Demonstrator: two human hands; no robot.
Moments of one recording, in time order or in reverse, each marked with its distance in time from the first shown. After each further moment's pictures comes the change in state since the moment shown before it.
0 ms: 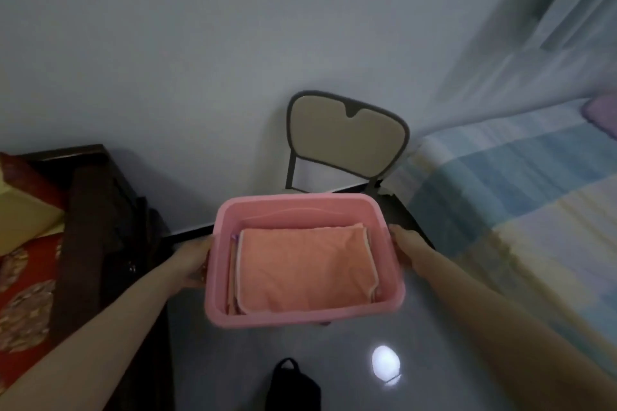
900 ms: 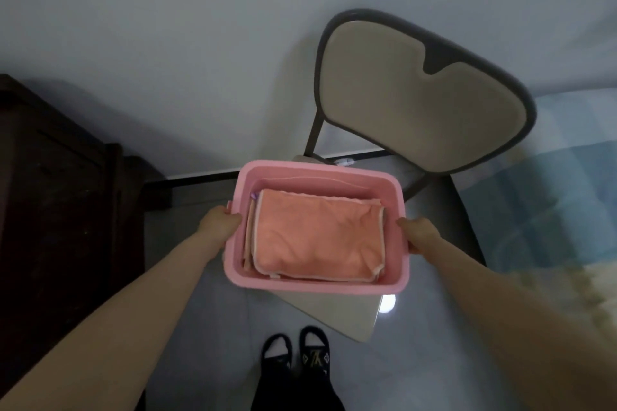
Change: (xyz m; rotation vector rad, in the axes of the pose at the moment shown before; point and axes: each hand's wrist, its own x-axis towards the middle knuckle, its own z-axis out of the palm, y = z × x) left_hand 0.274 0.031 0.066 0.182 0.203 -0.109; right_hand 0.268 -0.061 0.094 -0.367 -0.120 0.063
